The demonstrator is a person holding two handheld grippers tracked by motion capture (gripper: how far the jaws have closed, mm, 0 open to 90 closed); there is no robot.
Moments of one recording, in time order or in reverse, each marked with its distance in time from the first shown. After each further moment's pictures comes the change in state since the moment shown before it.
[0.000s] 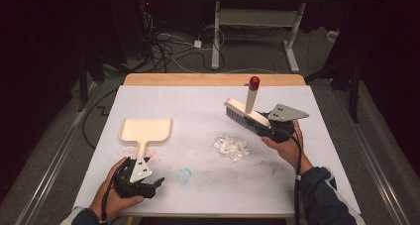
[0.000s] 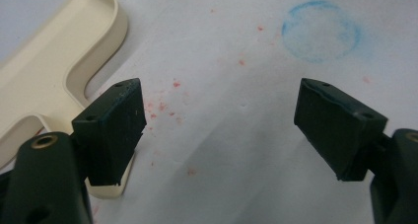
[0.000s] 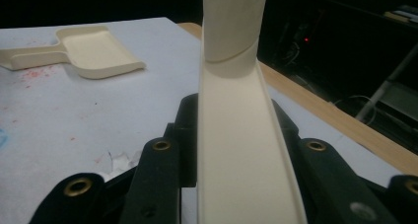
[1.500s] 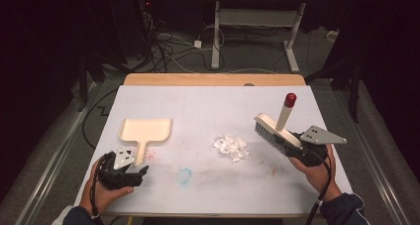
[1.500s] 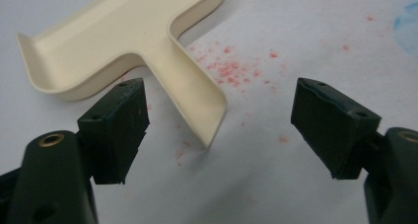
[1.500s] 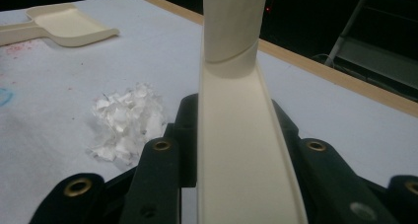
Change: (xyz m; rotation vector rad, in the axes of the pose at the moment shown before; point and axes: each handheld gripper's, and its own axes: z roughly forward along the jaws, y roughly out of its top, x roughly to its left) left arm 0.038 -0.018 -0.008 0.051 0.115 -0.232; right arm 0.009 -0.040 -0.083 0.070 -0.135 0.105
